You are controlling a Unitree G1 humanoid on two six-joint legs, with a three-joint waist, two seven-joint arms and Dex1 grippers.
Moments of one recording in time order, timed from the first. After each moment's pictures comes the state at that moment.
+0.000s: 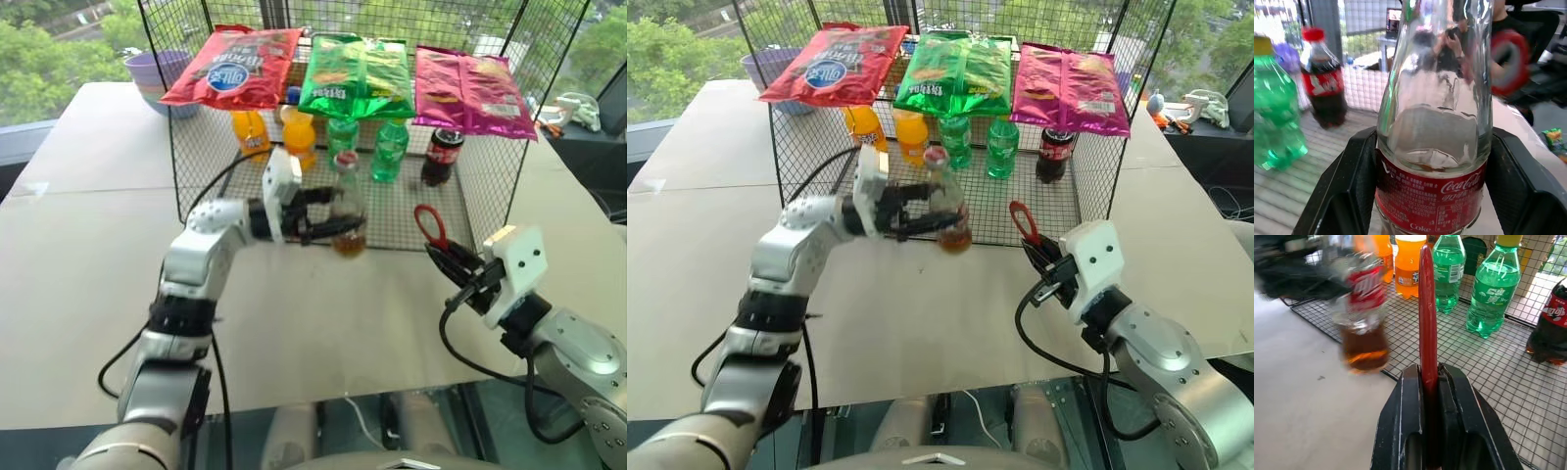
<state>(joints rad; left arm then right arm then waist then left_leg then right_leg) -0.51 0.47 -0.04 -0.03 -0.47 0.41 -1.13 0.03 -0.53 -0.05 -0.93 0.60 0.77 0.19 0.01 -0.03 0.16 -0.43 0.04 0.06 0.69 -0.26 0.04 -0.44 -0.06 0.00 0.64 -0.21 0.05</state>
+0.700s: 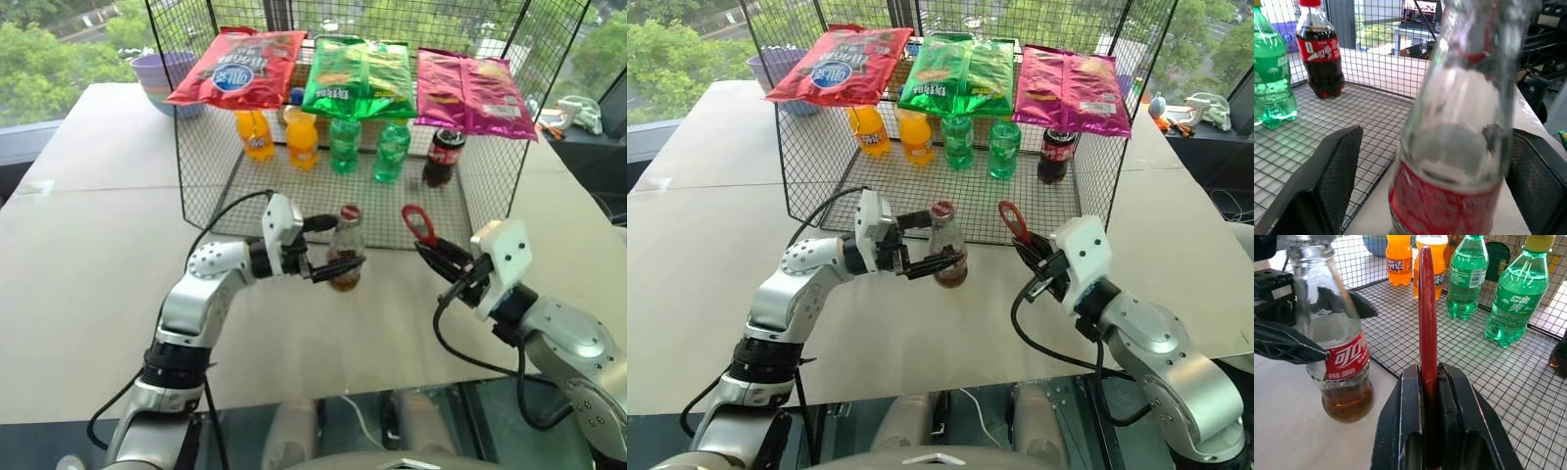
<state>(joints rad) -0.39 0.47 -0.05 -0.13 -0.46 0.34 -1.05 -0.02 -0.51 -0.01 -0.86 0.56 0.74 0.28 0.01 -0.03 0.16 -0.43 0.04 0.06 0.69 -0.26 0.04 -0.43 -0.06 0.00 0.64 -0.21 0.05</state>
